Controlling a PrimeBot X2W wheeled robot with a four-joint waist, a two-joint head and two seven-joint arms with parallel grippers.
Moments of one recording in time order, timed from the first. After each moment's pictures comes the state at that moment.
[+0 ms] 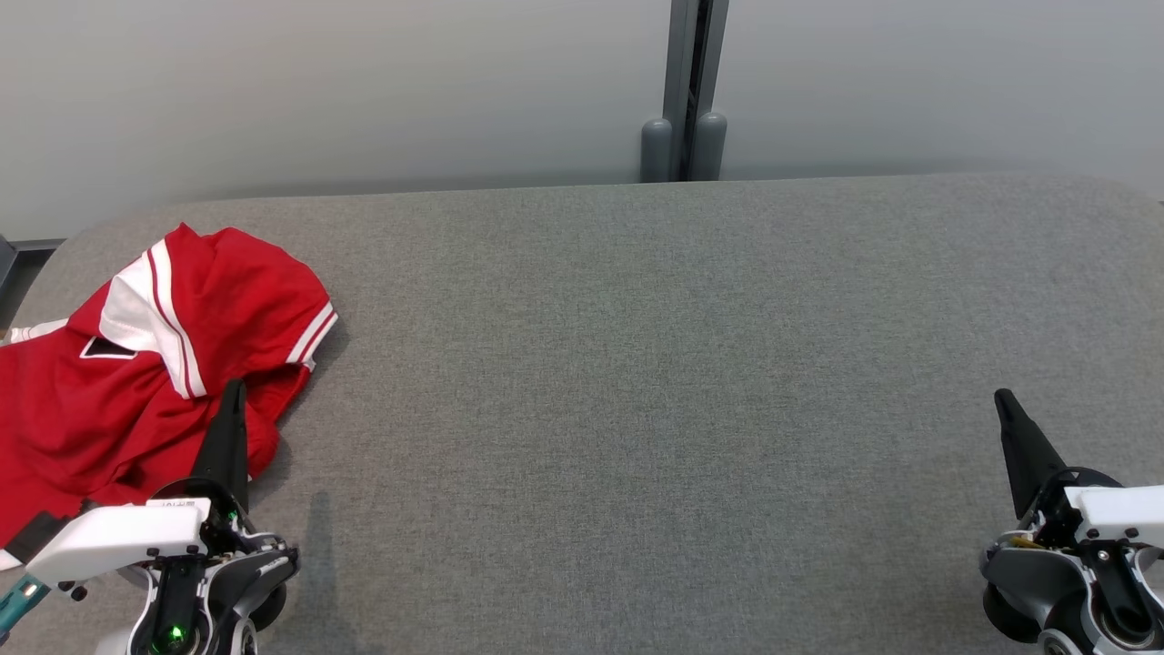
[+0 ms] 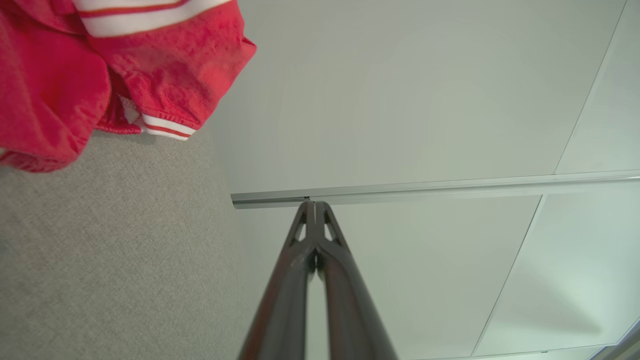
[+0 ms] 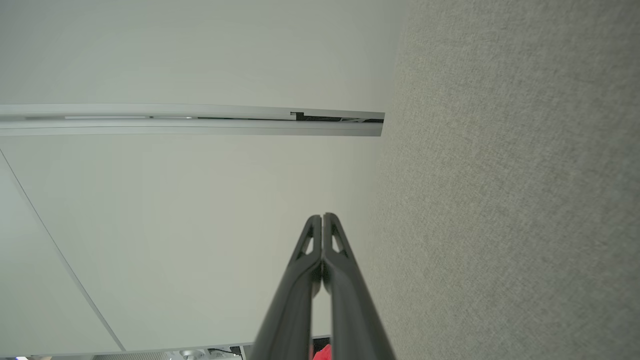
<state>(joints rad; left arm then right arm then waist) -0.14 0.05 0.12 0.18 -1.61 -0.03 0.11 -0.18 -0.40 0.35 0.18 2.02 0.13 -0.26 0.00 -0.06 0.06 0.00</state>
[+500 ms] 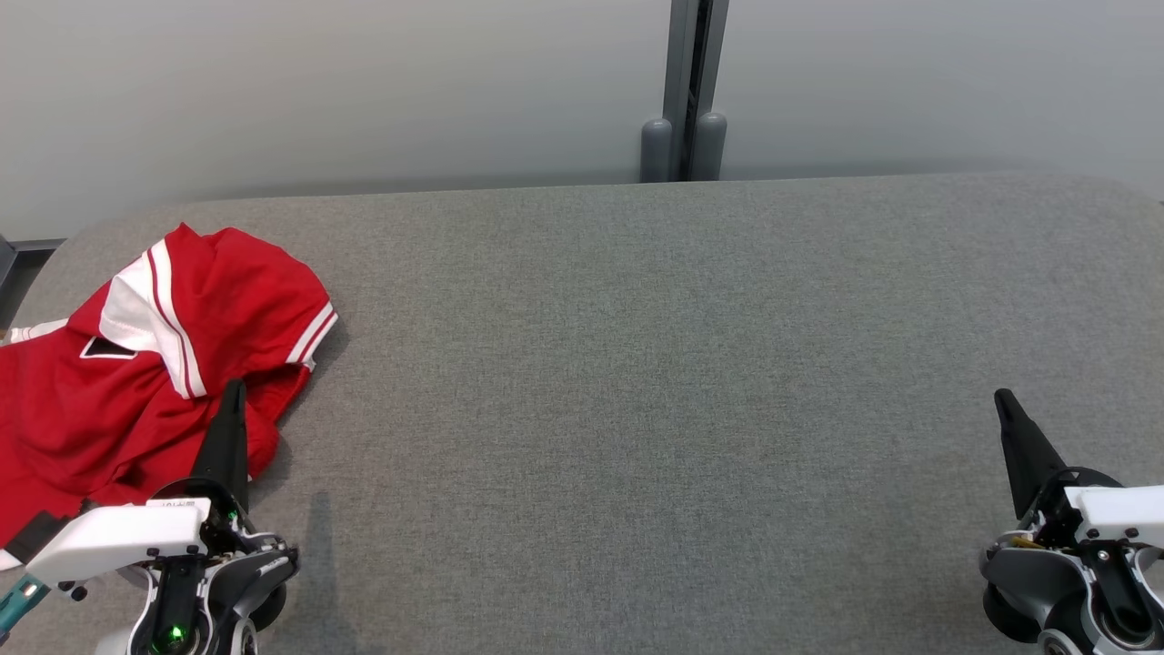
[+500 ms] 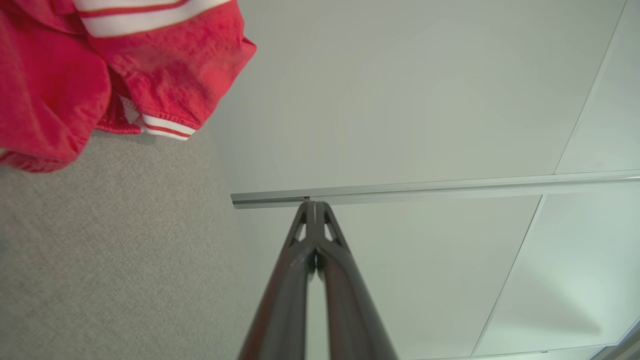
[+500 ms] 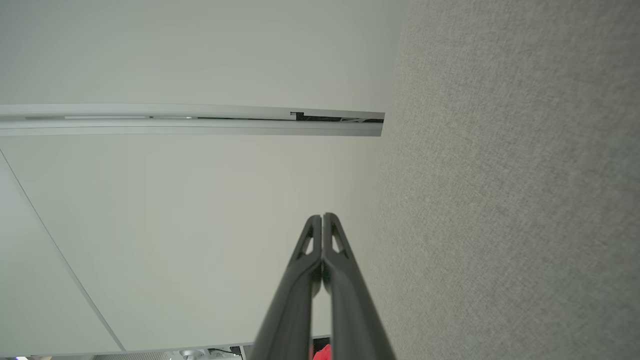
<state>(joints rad) -0.14 0.05 0.12 0.18 -1.61 -0.03 0.11 -0.18 -0.40 0.35 0.18 2.02 0.13 -0.26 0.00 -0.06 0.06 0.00</state>
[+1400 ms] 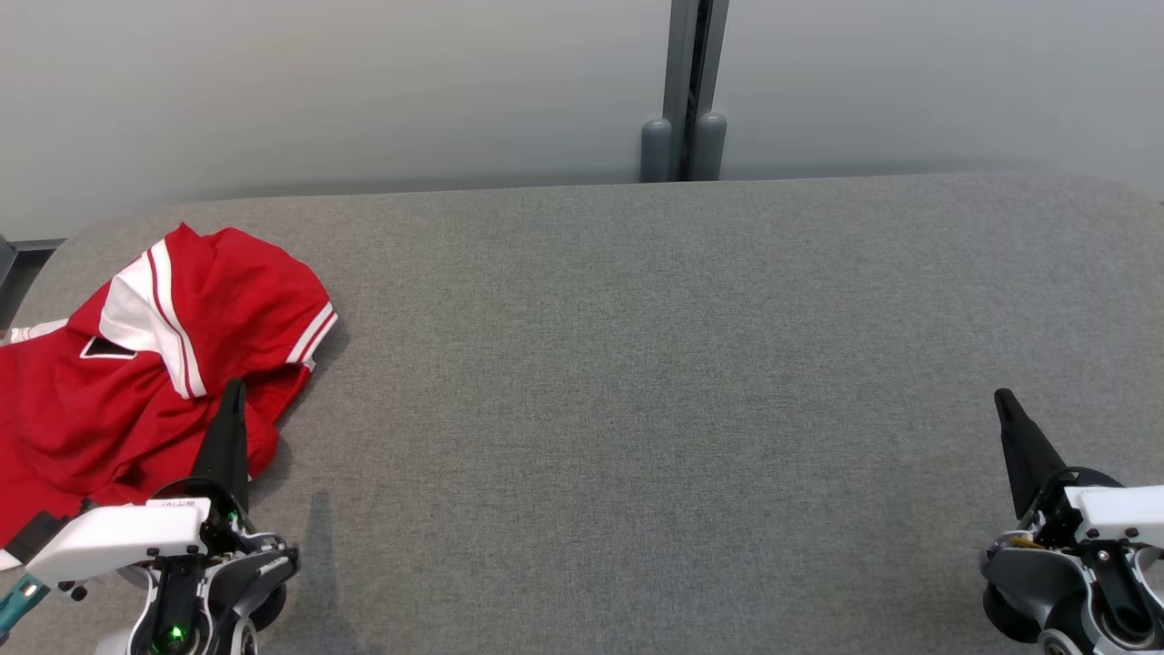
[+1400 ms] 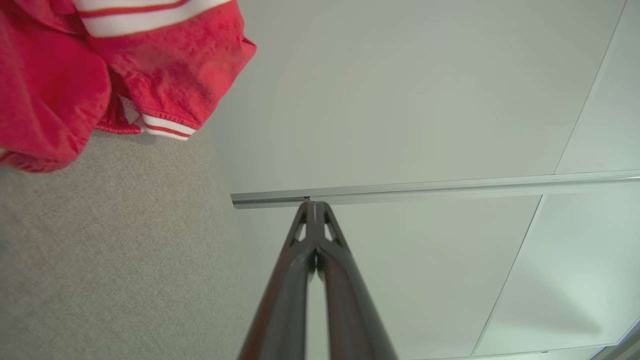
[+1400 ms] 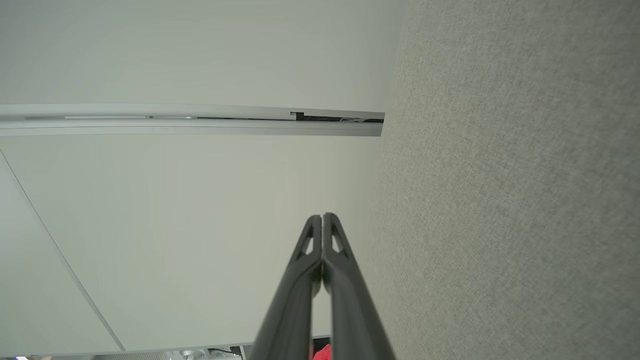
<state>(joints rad) -0.14 0.05 0.12 0.18 -1.61 -0.03 0.11 -0.18 -0.40 0.35 0.18 2.02 0.13 -0.26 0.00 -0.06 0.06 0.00</state>
